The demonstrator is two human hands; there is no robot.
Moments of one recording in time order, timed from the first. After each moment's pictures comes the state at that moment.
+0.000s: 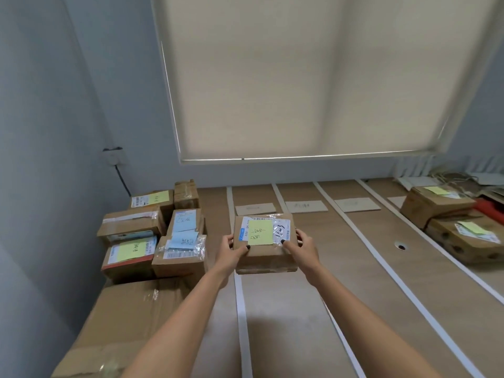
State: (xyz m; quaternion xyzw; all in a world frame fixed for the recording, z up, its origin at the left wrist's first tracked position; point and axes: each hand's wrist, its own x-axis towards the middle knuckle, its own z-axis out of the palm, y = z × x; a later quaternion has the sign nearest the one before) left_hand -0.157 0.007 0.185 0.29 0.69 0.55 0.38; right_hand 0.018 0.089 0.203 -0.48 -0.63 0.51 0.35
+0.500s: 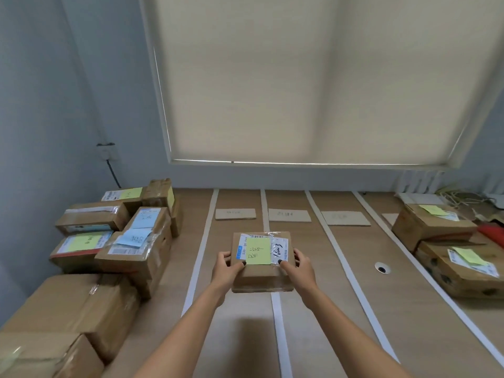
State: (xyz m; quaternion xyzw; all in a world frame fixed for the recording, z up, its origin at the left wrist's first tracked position) left_hand -0.006 0.093 0.154 0.23 0.71 0.57 0.34; right_hand 0.153 0.195 0.159 -0.45 -0.65 0.53 0.31
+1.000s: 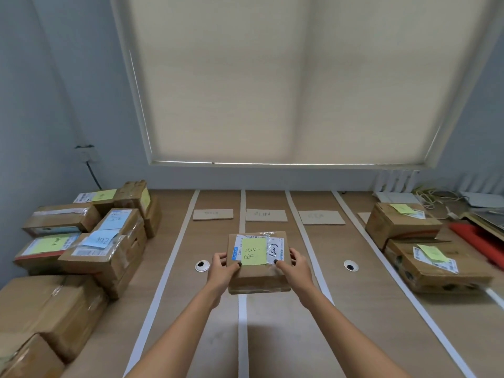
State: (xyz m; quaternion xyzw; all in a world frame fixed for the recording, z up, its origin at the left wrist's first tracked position) left_hand 0.089 0.142 0.166 0.22 0.72 0.56 0.34; right_hand 0.249 0.242 0.174 -0.45 -0.65 0.54 0.30
